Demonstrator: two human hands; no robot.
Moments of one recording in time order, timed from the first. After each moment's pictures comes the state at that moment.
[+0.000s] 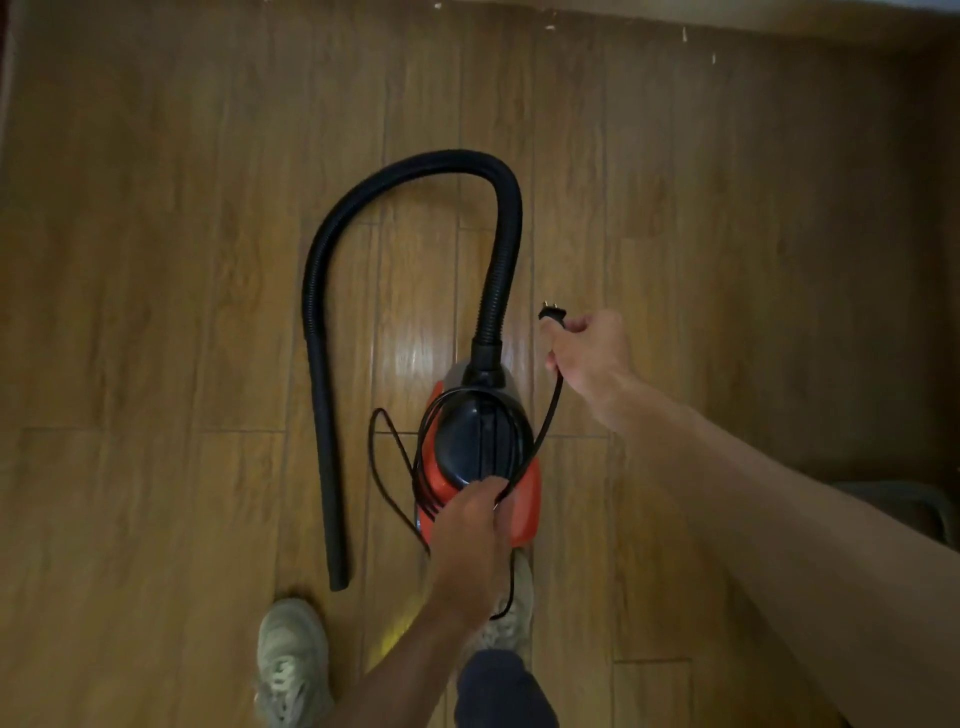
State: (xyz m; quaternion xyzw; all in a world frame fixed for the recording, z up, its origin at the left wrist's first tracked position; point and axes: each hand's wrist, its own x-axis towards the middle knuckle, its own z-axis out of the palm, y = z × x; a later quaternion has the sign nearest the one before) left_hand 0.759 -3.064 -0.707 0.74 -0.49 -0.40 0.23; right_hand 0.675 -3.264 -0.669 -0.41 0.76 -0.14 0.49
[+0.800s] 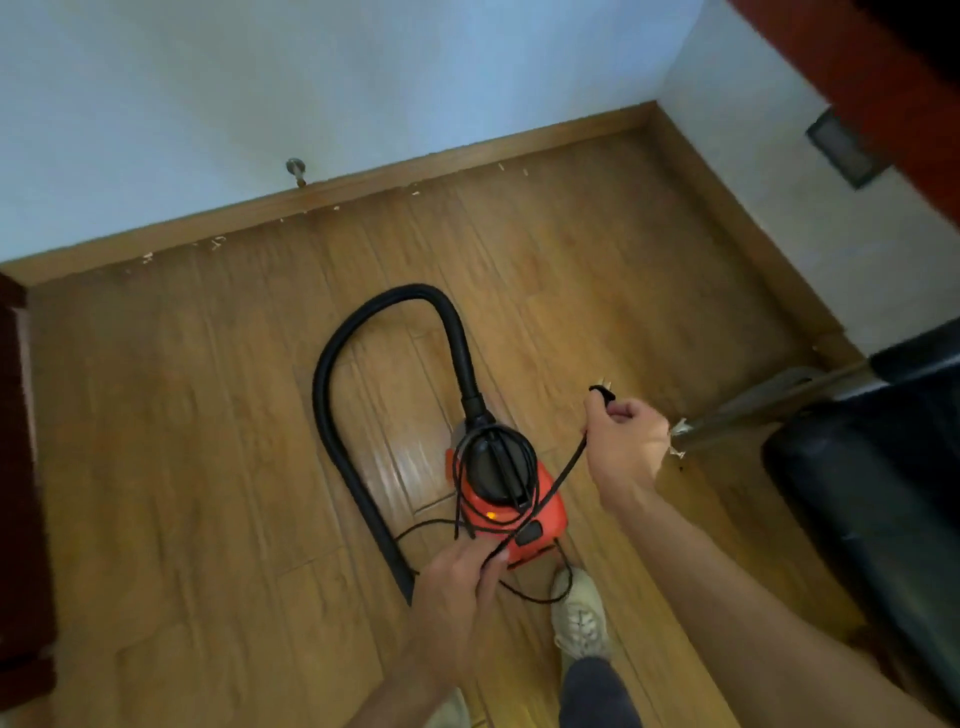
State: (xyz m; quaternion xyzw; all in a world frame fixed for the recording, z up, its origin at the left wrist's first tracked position) left_hand 0.903 -3.005 -0.568 0.54 -0.72 -0.38 0.22; right_hand 0.710 -3.103 -0.504 -0.15 0.86 -0.40 0.27
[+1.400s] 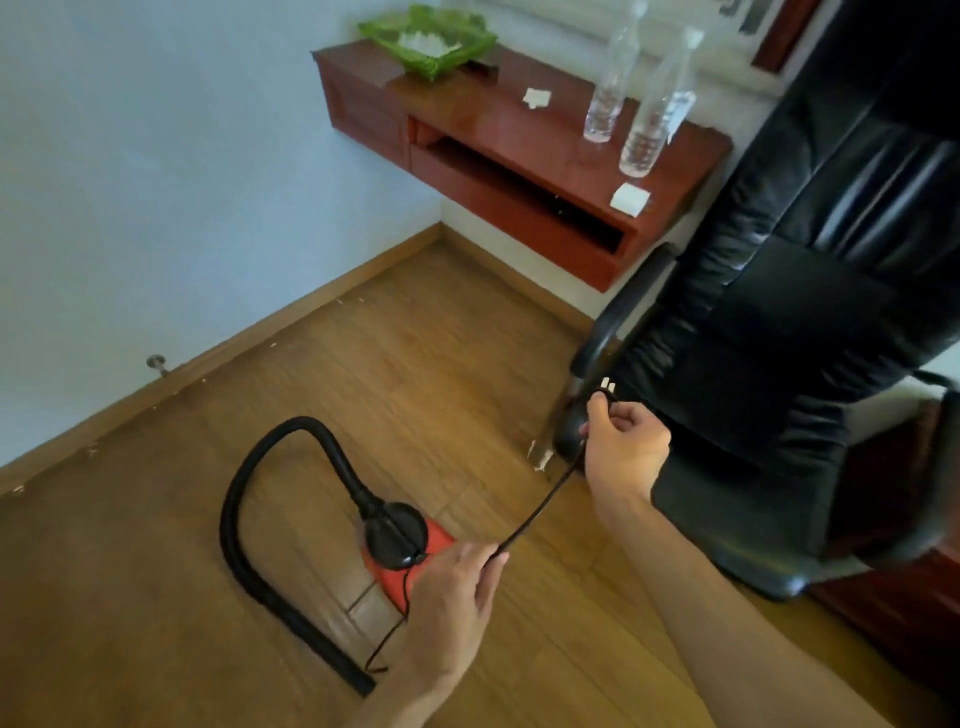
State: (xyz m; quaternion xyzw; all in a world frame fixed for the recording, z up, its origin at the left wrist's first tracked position) left_hand 0.799 -2.952 -0.359 0.35 -0.86 -0.30 0.21; right_hand 0.598 -2.945 -0.264 -0.03 0.81 -0.57 0.13
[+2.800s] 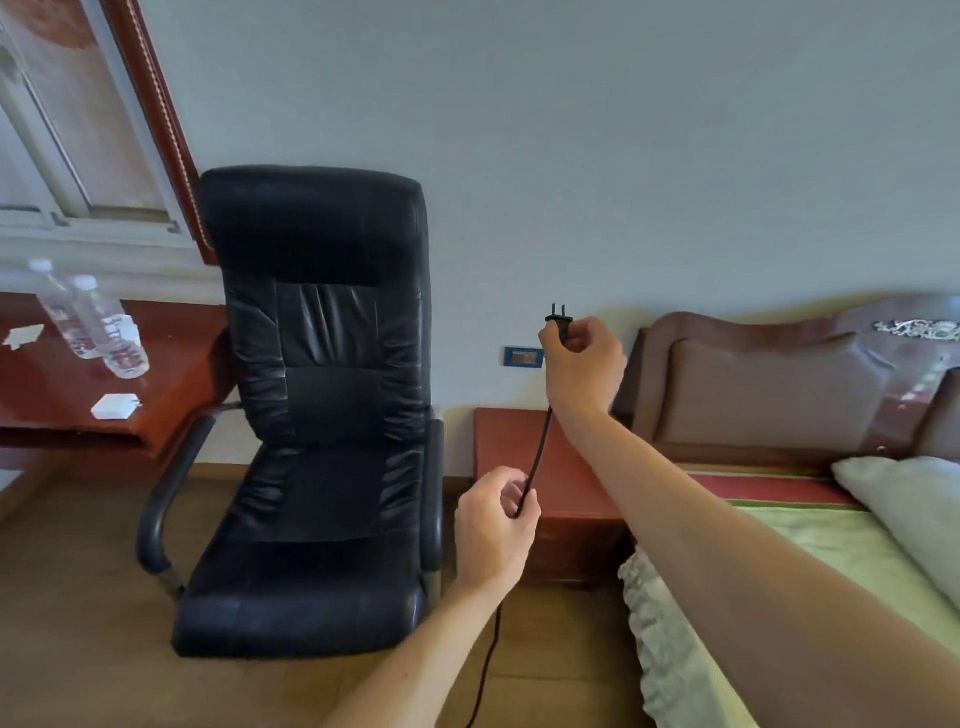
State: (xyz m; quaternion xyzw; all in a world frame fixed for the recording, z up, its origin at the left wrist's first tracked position) left_hand 0.389 -2.508 -0.102 0.08 -0.84 -0.48 0.25; right_hand 0.277 -2.444 0.018 0.04 0.78 -0.58 -0.23
